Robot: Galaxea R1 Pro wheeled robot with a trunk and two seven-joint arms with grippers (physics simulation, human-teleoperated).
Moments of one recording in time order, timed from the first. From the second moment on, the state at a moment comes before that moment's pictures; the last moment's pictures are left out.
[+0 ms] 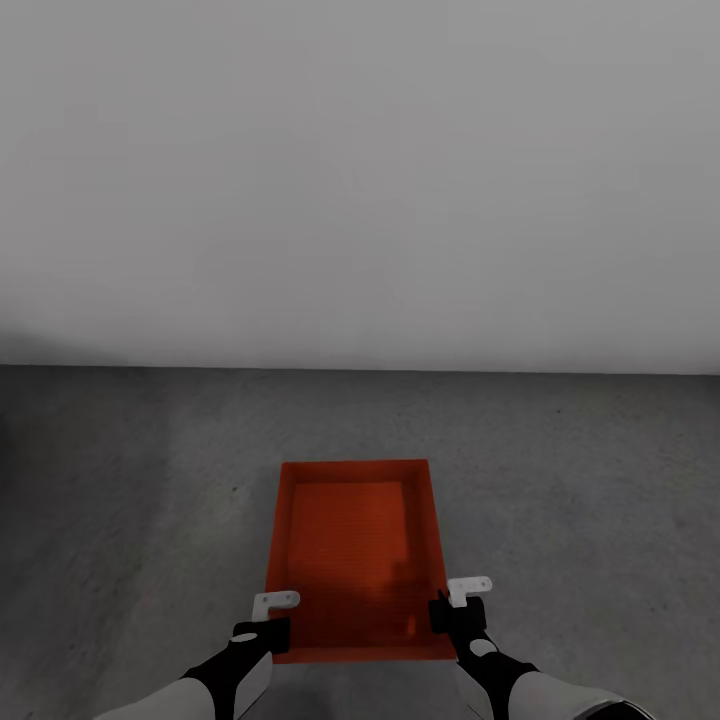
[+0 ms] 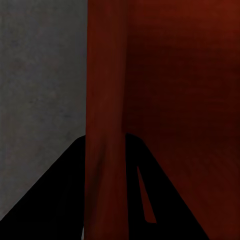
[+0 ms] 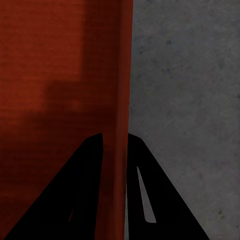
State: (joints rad) left arm -0.62 -0.11 -0.20 -0.12 0.25 -0.01 0.22; right arm -0.67 0.10 0.30 0.01 -0.18 -0.37 -0.15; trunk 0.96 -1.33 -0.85
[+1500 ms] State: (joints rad) left arm -0.62 -0.12 -0.20 -0.12 0.25 -0.02 0.22; right arm -0.67 0.10 0.29 0.01 -0.17 -0.37 -0.15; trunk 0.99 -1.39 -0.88
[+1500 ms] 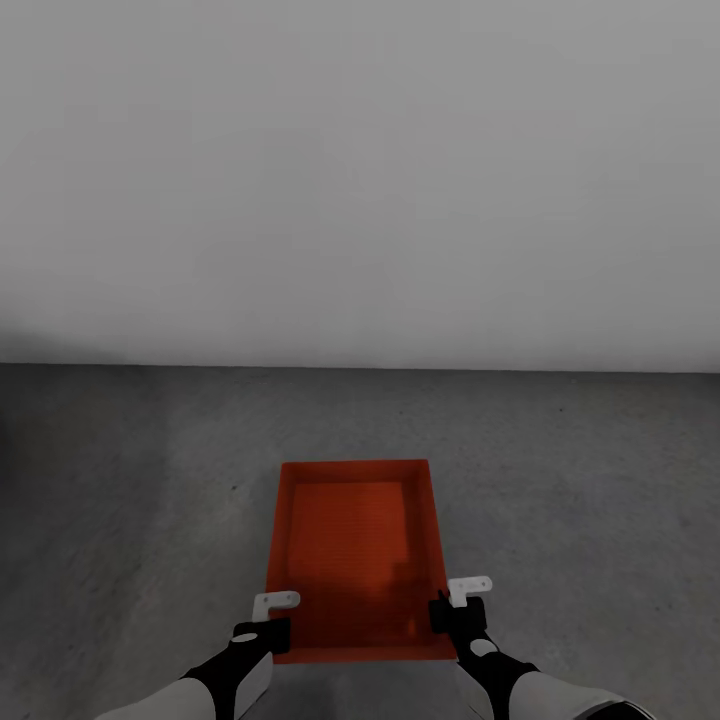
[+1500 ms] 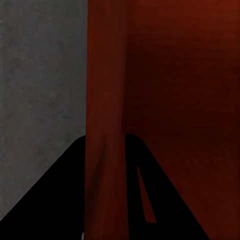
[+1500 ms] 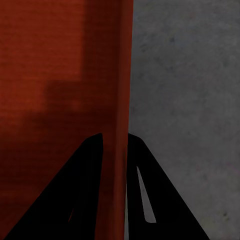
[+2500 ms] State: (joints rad) left arm -0.62 -0.12 -0.19 -0.12 0.25 -0.01 0.22; right arm -0.67 0.10 0.29 0.01 -0.17 -0.37 -0.15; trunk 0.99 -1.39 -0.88
